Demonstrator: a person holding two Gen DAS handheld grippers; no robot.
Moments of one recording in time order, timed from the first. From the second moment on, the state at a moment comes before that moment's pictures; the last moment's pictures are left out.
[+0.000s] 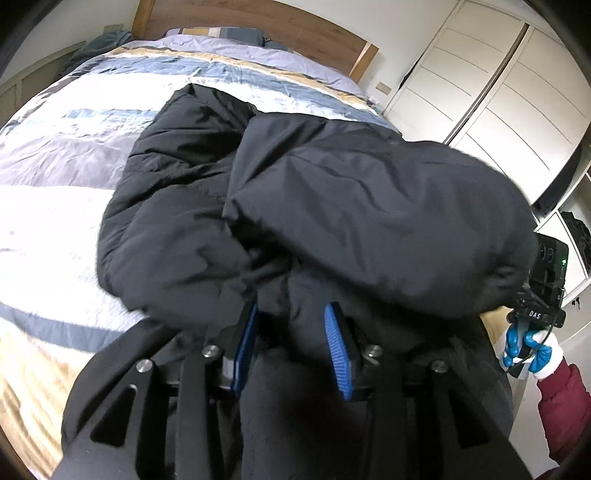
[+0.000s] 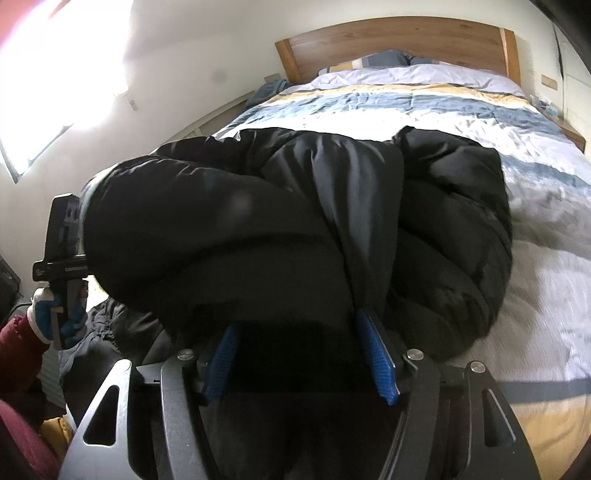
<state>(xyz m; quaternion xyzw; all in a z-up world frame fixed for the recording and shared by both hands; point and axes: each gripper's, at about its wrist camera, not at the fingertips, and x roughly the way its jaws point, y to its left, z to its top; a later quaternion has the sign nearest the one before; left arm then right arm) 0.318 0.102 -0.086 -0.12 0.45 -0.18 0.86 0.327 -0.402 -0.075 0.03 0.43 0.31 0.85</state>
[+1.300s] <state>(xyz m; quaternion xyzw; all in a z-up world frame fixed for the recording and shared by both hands) 0.386 0.014 -0.086 -0.02 0.42 -0.25 0.87 0.397 -0.304 -0.076 -0.03 0.44 0.36 0.82</state>
